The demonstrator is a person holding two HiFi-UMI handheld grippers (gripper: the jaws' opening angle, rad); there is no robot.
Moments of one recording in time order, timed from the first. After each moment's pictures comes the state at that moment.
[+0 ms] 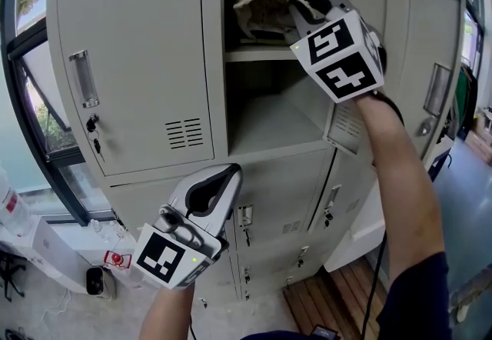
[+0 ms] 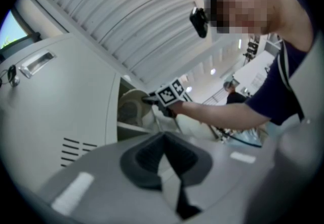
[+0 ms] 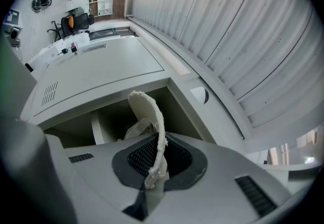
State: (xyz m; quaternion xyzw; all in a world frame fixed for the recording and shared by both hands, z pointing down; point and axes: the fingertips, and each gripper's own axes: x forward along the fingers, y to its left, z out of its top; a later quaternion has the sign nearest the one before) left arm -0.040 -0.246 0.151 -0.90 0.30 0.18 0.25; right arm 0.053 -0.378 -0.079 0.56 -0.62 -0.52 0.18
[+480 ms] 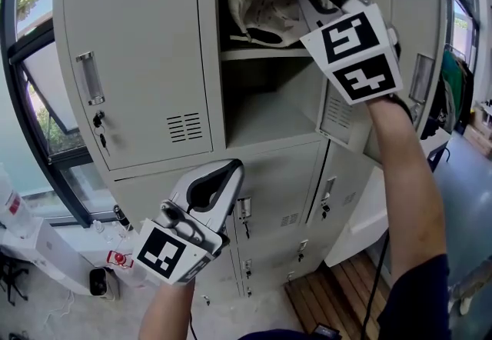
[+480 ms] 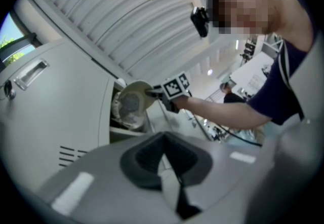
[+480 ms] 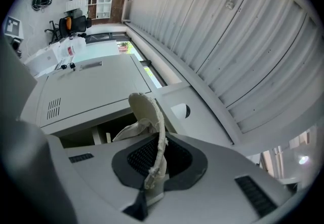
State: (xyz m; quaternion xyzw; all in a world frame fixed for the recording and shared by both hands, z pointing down) left arm -0.034 -0.216 0.145 -0.91 0.28 0.18 0.26; right arm 0.060 -0.303 -0.102 0.57 -0.60 -0.54 0.14
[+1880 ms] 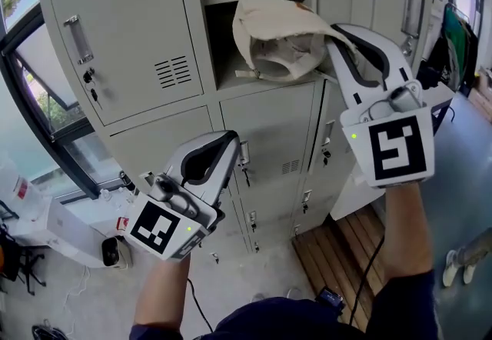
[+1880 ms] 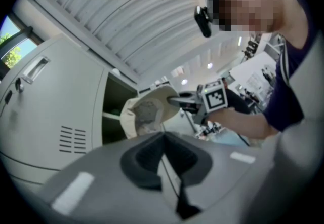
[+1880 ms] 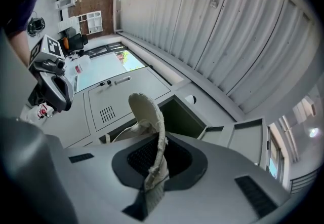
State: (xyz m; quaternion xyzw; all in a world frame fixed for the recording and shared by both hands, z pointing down) left arm -0.025 -0.179 0.192 -0.92 0.28 0.12 0.23; right arm 0.097 -0.197 0.058 0.55 -0.67 -0.49 0.10
